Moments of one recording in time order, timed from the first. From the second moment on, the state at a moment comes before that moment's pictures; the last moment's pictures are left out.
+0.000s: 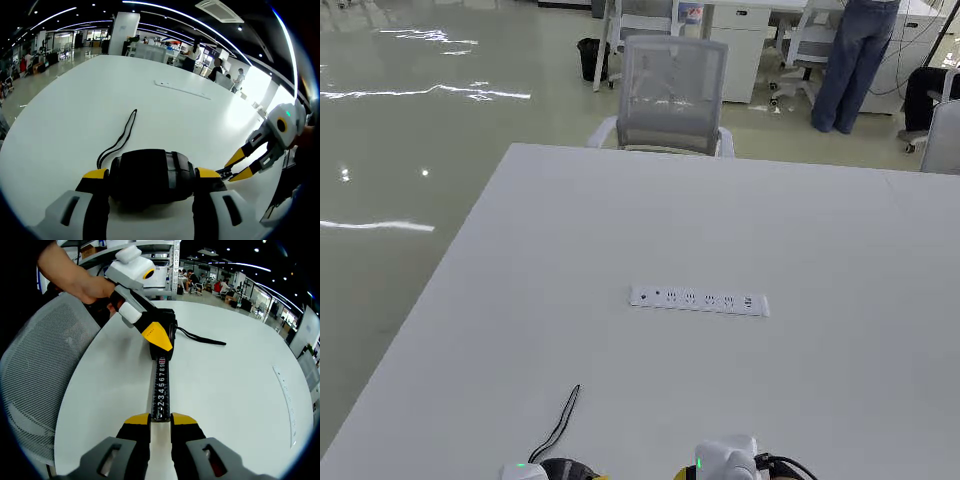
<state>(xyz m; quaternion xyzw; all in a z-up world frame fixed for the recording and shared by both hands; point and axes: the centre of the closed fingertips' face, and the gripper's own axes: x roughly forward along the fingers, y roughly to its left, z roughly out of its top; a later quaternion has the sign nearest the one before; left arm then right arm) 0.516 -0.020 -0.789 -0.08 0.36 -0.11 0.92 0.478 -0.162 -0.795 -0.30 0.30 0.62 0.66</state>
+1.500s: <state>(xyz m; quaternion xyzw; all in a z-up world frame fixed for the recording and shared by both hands) 0.516 -0.017 -0.786 -0.09 0.36 -0.12 0.92 0.480 -0.140 -0.794 -0.30 0.29 0.63 0.66</state>
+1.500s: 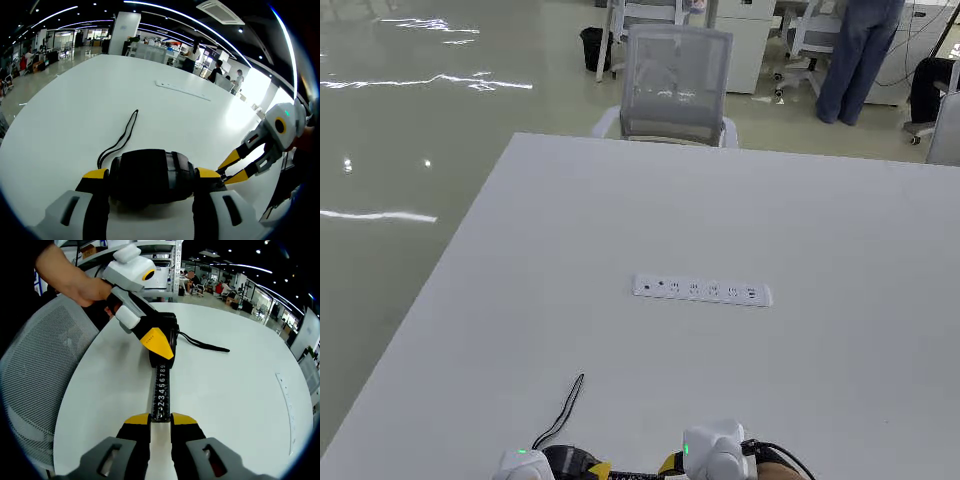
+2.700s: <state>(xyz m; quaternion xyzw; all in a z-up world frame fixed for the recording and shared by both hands) 0.516 -0.015 -0.788 -0.09 0.36 -0.12 0.92 0.482 -0.122 -0.796 -0.30 0.29 0.63 0.66</state>
